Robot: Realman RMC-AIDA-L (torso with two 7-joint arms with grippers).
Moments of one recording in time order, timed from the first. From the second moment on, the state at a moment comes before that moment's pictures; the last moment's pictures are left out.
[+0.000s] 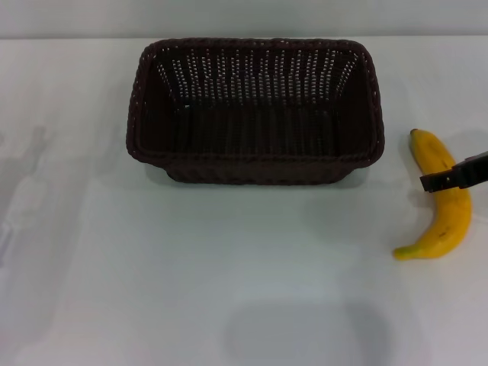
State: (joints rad) left arm -0.35 -2.08 0.62 0.17 -2.26 -1.21 2.08; right arm 0.32 2.01 -1.43 -1.56 0.60 1.32 -0.32
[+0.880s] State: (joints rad) left arm -0.36 -2.07 0.63 0.17 -2.25 -1.20 2.07; right arm 0.43 2.01 -1.46 -1.36 0.52 1.27 -0.34
